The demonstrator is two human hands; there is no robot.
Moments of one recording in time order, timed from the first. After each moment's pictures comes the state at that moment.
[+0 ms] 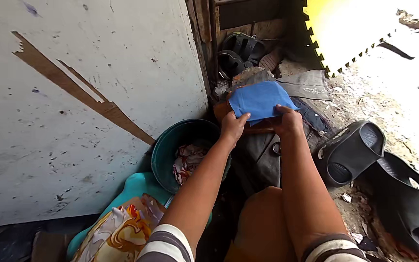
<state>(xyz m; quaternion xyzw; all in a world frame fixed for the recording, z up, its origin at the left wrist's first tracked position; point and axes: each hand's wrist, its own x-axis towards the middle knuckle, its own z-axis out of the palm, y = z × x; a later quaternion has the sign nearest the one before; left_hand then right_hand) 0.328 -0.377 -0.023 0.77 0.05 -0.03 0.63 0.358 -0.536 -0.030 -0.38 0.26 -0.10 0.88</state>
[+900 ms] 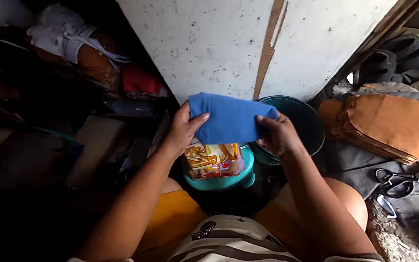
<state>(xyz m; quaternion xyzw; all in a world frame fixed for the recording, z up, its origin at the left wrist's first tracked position) -0.022 -0.088 0.047 0.74 0.14 0.28 0.59 0.146 -0.279 0.014 -0.48 -0.18 0.34 0.78</state>
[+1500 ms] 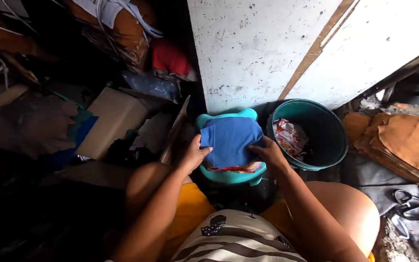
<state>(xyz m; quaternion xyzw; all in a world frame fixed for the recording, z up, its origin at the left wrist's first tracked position) -0.104 -0.063 -0.066 0.69 0.40 0.11 0.59 0.097 -0.235 -0.066 -0.69 -0.16 0.41 0.57</state>
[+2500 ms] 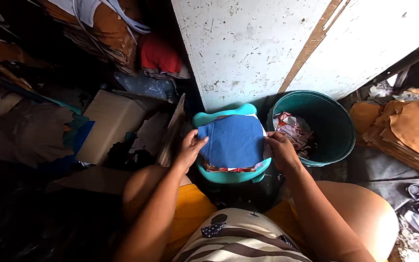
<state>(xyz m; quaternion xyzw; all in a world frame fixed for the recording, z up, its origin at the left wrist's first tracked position) -0.095 -0.055 -0.064 0.67 0.40 0.18 0.60 0.127 -0.248 -0.088 -0.66 -0.11 0.36 0.65</state>
